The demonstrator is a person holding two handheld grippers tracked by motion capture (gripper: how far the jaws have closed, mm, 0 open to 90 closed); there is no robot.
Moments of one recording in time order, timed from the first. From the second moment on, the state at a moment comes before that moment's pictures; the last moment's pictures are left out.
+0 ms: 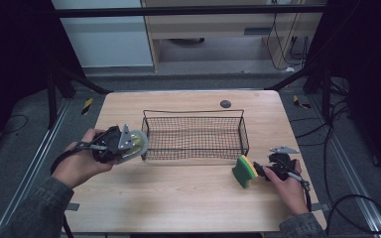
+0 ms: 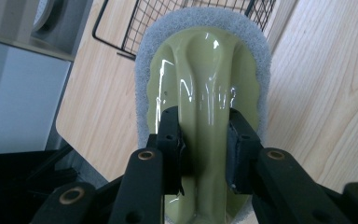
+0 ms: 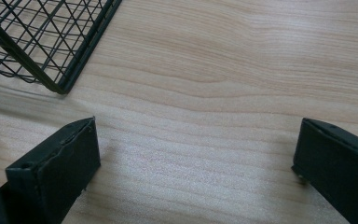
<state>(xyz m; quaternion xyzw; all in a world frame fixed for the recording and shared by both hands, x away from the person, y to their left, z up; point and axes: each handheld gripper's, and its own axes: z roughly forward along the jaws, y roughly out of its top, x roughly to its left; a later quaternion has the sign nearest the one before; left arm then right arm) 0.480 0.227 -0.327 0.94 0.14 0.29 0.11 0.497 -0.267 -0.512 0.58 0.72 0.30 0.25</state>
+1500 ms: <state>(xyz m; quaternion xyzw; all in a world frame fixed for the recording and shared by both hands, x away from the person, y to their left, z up) 0.538 0.175 -0.318 0.93 0.09 0.34 0.13 0.499 -0.267 -0.513 0.58 0.71 0.31 0.25</state>
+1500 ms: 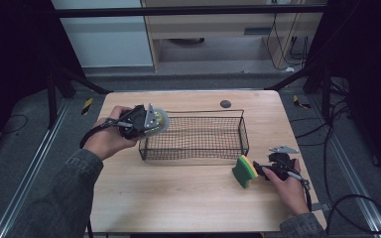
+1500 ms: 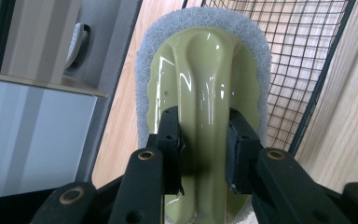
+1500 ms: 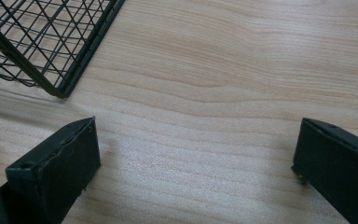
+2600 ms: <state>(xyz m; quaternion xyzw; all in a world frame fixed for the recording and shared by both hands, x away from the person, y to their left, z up) 0.552 0.149 -0.331 0.93 0.07 0.34 0.12 0.500 -0.267 -0.513 0.58 0.72 0.31 0.25</state>
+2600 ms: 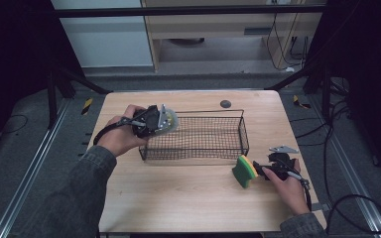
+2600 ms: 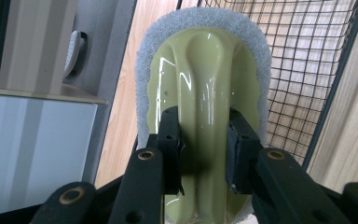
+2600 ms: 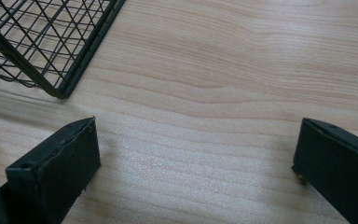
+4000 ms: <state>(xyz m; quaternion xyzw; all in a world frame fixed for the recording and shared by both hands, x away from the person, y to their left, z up) 0.561 0.132 -0.359 0.94 0.04 0.32 0.11 0.500 -0.266 -0.513 0.58 0.71 0.31 0.24</state>
